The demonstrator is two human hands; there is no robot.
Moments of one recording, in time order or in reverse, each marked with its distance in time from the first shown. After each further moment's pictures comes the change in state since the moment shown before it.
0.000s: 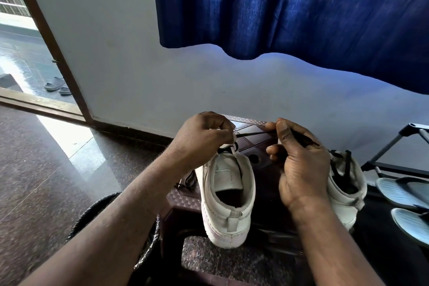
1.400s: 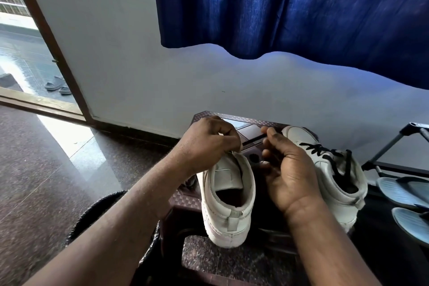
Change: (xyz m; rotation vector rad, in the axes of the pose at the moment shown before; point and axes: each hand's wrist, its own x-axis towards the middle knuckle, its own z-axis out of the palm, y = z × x) left_hand -0.005 0.007 0.005 0.185 -0.055 0.010; right_hand -0.004 0.002 0.007 0.072 0.008 0.455
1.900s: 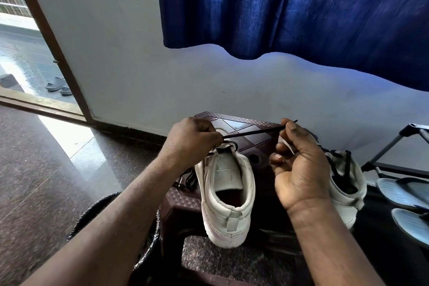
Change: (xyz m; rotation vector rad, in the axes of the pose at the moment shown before) left_hand 0.009 -0.024 -0.006 0.095 0.208 -0.189; right_hand 0.001 -0.009 -0.006 0.126 0.040 -0.211
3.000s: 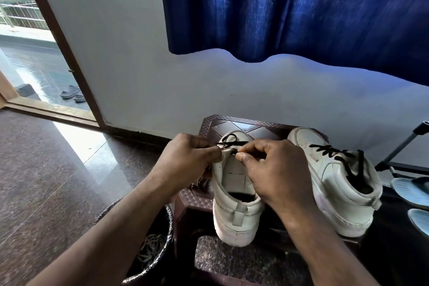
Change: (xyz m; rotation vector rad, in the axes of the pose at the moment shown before) left_hand -0.044 -0.009 -0.027 -0.321 -0.178 -0.131; right_hand -0.029 0.020 0.016 -1.299 -0.244 -0.700
